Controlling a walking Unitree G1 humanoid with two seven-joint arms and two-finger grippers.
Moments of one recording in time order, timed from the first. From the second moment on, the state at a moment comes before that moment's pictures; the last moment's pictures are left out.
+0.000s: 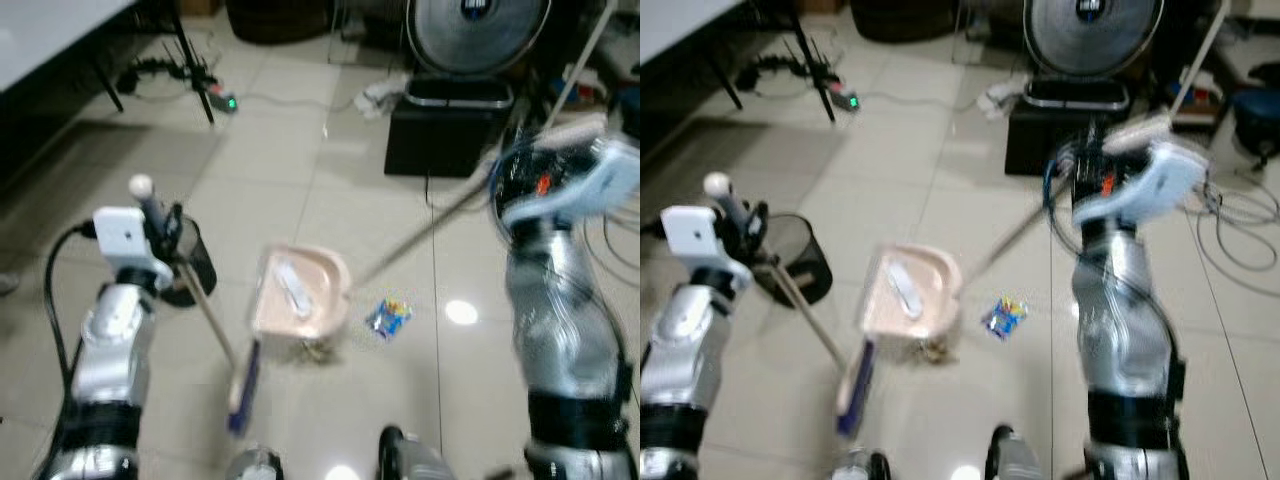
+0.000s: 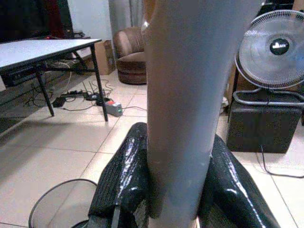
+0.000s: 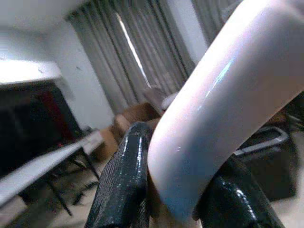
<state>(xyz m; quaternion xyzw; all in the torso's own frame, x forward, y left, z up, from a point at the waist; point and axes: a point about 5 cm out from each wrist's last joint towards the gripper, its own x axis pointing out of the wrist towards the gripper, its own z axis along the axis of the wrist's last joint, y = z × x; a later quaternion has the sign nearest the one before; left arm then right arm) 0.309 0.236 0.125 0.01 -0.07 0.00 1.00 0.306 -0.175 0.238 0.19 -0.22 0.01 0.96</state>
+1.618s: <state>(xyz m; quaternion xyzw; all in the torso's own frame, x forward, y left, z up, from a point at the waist) 0.300 0.215 0.136 0.06 -0.06 0.01 1.00 0.323 -0.168 0.267 0.25 -0.19 -0.02 0.95</state>
